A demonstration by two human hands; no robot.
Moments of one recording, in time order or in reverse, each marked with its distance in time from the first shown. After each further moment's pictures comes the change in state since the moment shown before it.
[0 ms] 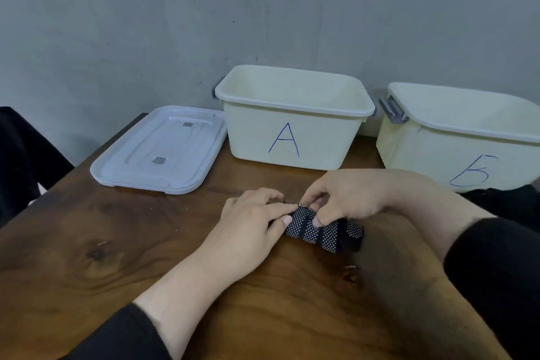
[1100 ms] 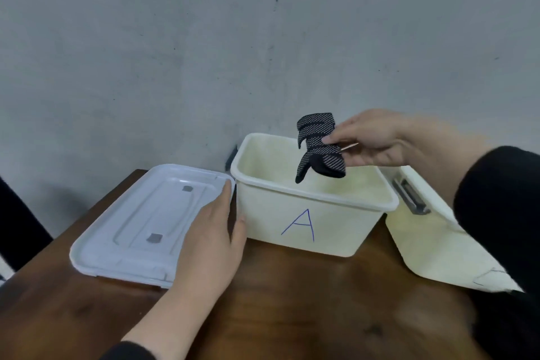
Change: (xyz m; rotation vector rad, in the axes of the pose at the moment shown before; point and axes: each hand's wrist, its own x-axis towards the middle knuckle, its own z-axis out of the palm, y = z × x) left_hand 0.076 -0.070 -0.053 -0.159 0.485 -0.242; right_hand 0.049 -0.032 -0.182 0.940 0.445 0.081
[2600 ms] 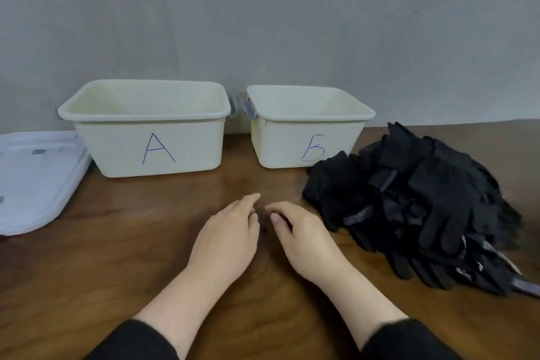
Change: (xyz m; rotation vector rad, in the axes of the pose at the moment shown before) left_hand -0.155 0.159 0.101 0.047 -0.503 0.251; right_hand -0.221 0.297 0.008 -0.561 0.510 -0.308
